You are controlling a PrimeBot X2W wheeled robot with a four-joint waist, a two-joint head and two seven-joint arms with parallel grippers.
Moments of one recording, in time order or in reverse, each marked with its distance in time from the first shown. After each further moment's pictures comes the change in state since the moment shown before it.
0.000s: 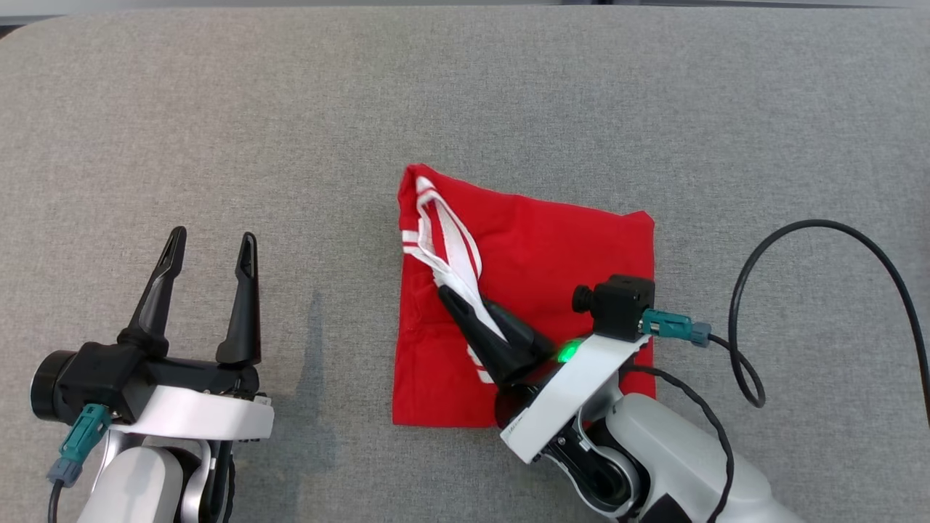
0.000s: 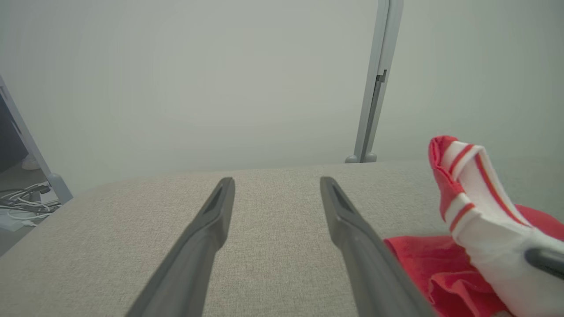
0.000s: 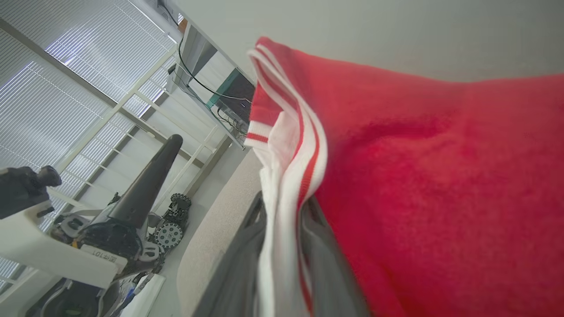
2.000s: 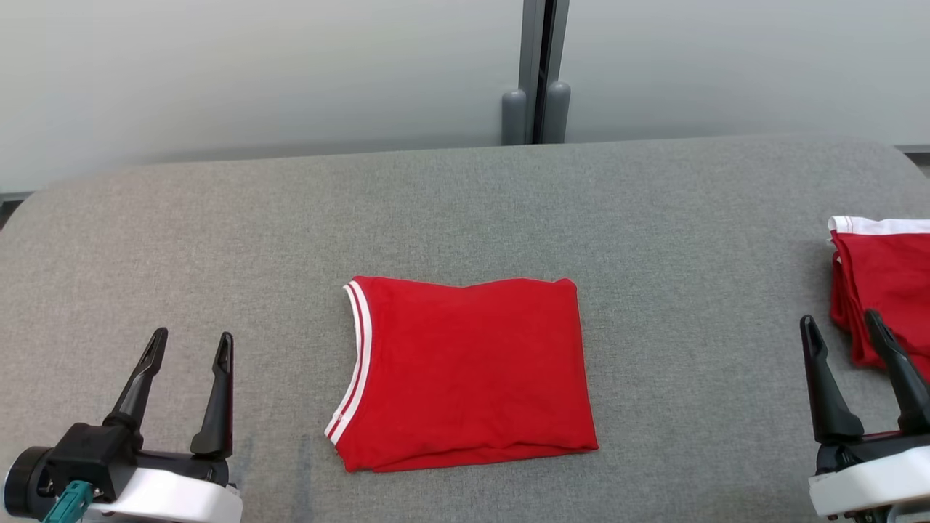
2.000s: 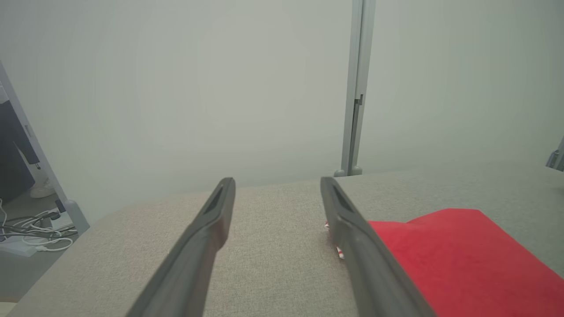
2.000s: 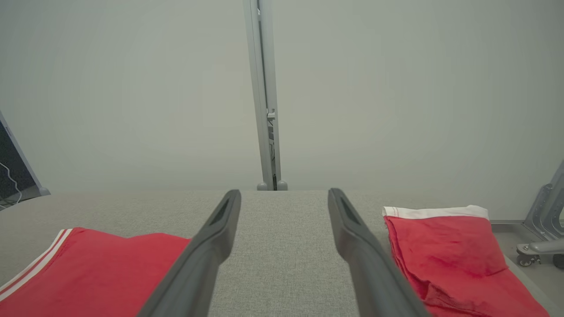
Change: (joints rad) left arm 0.210 0.056 0.047 -0.031 -0.002 -0.012 0.042; right arm 0.615 -0.103 -0.903 -0.448 -0.708 0.000 0.080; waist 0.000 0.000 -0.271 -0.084
